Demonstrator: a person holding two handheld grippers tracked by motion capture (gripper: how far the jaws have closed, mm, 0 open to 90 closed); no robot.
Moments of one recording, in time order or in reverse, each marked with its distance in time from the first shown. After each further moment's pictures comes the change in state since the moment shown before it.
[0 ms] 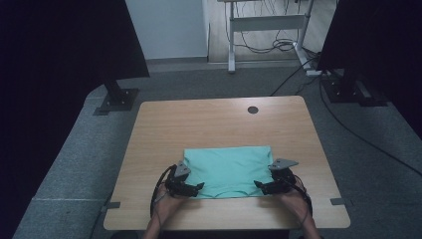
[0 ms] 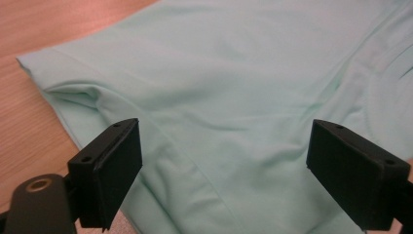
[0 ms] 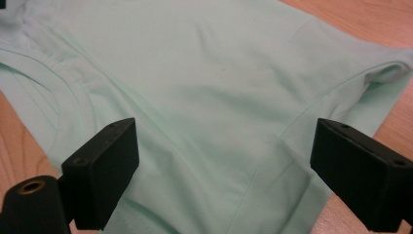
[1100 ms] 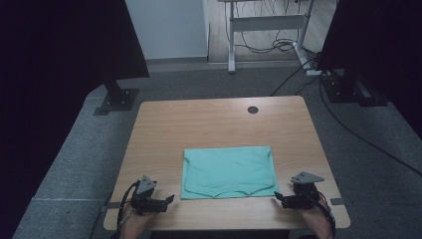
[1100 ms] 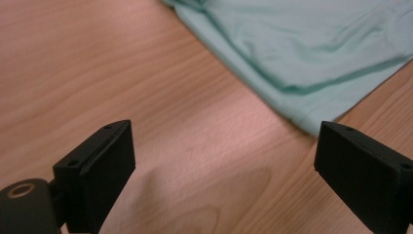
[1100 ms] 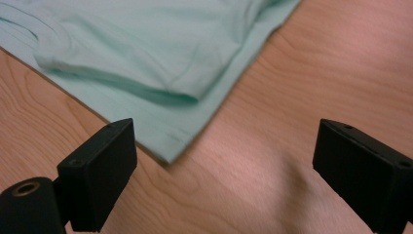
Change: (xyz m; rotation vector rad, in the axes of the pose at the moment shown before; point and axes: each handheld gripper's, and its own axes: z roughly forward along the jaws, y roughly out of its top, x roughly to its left) left arm 0.025 -0.075 -0.082 0.019 0.118 -0.119; right arm -0.003 -0.053 -0.059 0.040 -0.143 0.113
